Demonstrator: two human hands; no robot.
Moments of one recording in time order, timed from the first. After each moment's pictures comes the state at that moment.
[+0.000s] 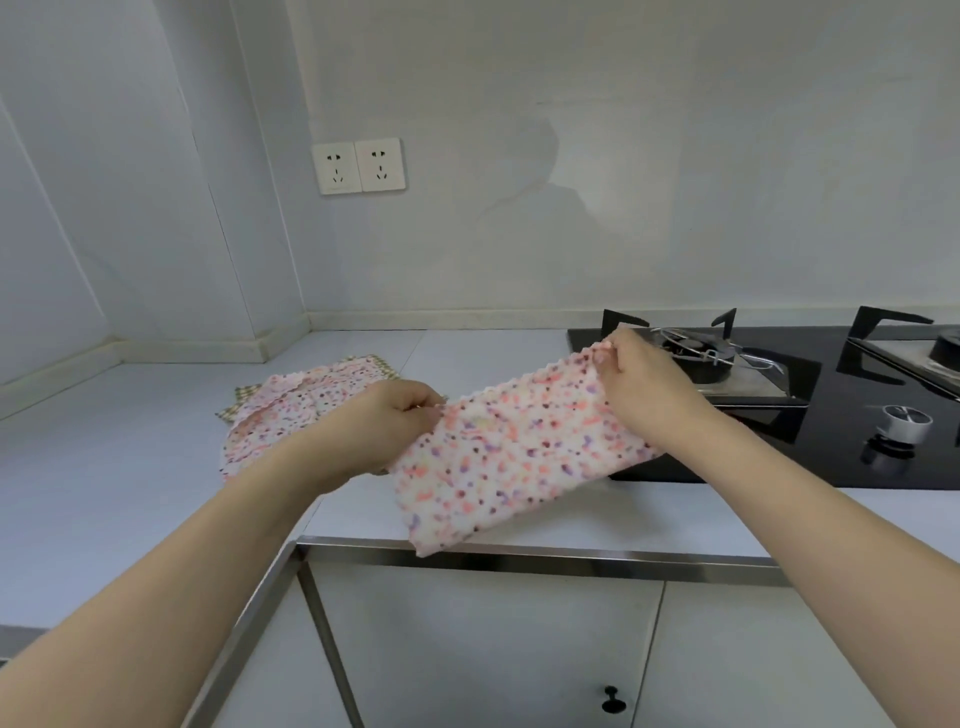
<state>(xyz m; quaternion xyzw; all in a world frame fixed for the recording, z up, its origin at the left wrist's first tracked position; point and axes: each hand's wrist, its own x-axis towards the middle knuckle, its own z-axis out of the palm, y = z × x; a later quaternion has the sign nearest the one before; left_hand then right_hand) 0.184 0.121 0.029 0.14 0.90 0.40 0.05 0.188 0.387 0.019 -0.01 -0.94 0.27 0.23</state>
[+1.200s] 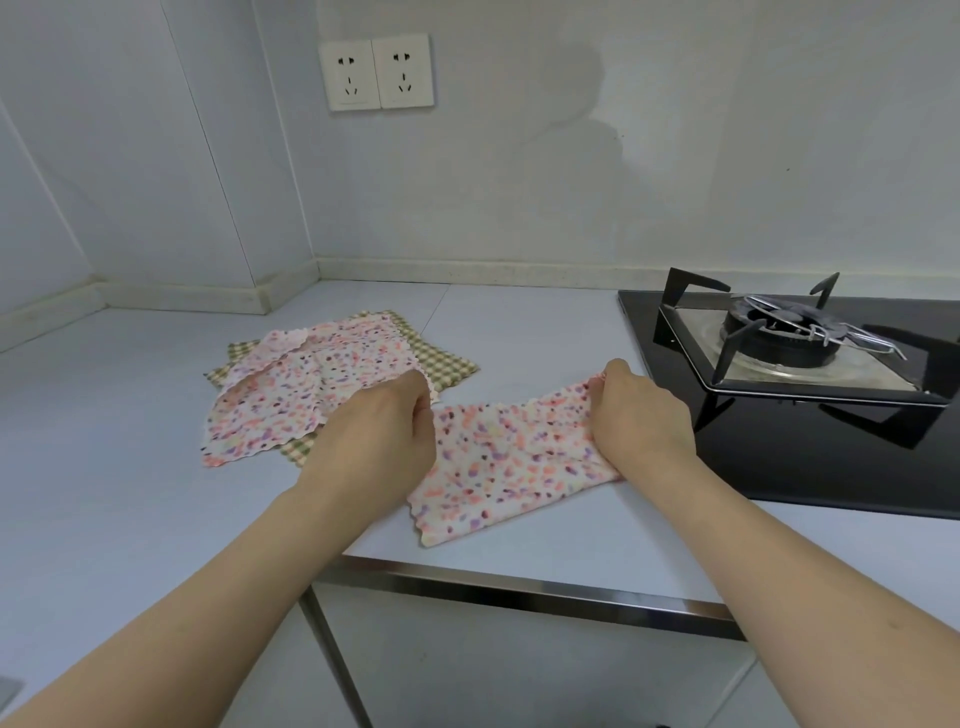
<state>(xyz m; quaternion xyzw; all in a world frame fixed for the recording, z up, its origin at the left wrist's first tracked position) 0.129 0.099 -0.046 0.15 0.94 0.20 -0.22 0.099 0.344 -0.069 -0.11 -0.97 0.11 0.19</state>
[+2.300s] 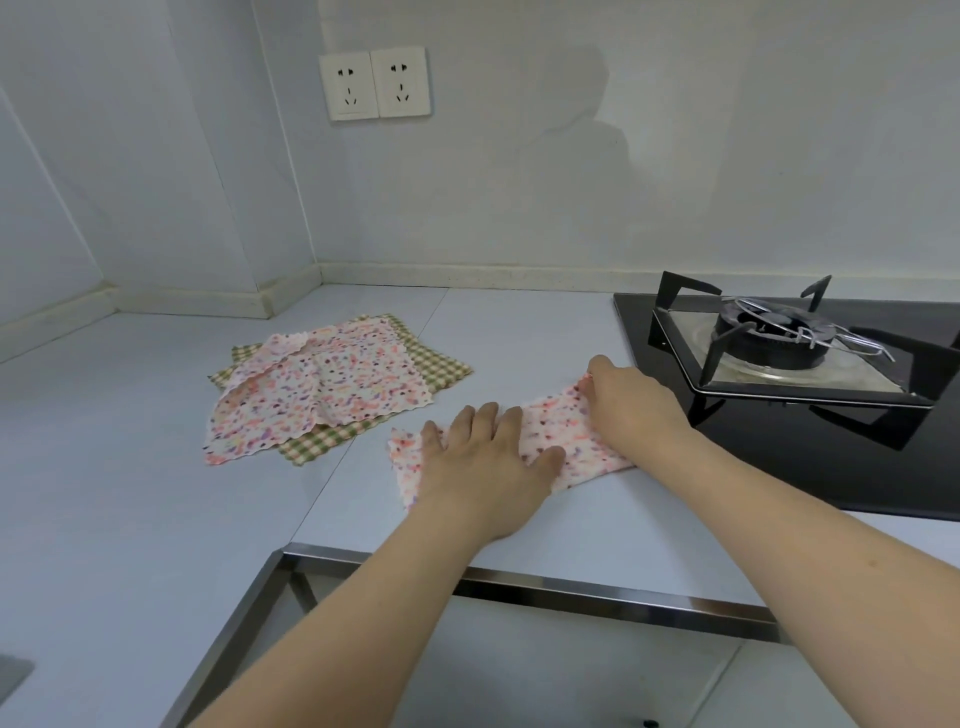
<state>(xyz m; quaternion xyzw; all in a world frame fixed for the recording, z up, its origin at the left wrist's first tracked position) 0.134 0.188 -0.077 0.13 0.99 0.11 0.00 0.083 0.367 -0.063 -0.01 -0.99 0.09 0.13</state>
